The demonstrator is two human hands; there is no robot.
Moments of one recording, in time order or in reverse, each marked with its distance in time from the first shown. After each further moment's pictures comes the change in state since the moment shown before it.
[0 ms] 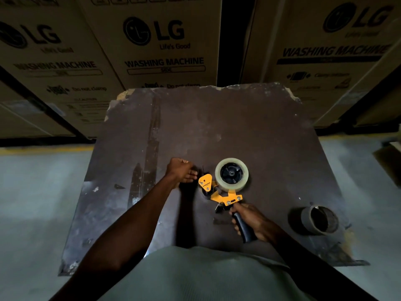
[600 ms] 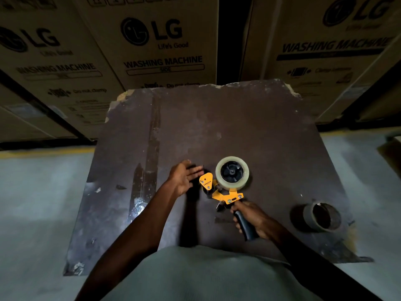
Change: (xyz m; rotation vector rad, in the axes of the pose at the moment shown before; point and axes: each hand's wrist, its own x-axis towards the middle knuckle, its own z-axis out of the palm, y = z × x) left_hand -0.015 -0.003 0.012 -0.503 -0.136 -0.239; right_hand -0.002 -0.001 0.000 0.006 0.001 0.009
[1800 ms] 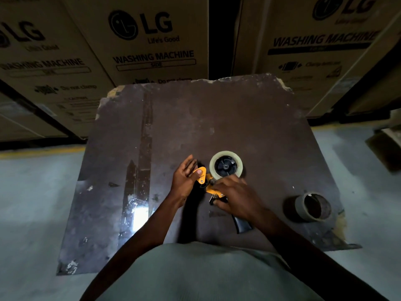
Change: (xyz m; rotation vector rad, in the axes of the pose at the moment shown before) left_hand -0.021 -0.051 0.006 0.193 -0.063 0.489; right_hand -0.009 -0.027 0.005 -1.289 0.327 -1.023
